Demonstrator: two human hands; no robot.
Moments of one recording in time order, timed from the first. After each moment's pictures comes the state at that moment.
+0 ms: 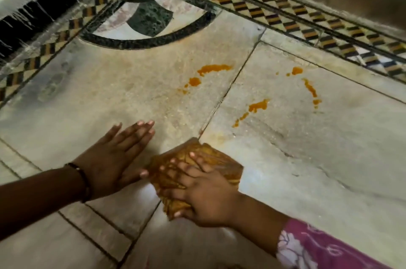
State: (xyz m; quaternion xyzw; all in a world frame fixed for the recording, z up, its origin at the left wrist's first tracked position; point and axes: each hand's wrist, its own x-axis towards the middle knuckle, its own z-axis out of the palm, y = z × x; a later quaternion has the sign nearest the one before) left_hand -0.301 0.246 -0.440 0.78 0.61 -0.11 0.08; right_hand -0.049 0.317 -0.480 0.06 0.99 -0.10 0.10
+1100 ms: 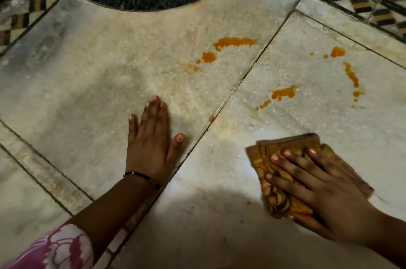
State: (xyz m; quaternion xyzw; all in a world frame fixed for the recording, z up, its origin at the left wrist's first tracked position) left_hand -0.215 0.265 -0.508 0.53 0.83 0.09 0.11; right_hand 0.108 0.387 -0.475 0.13 0.98 -0.08 0.14
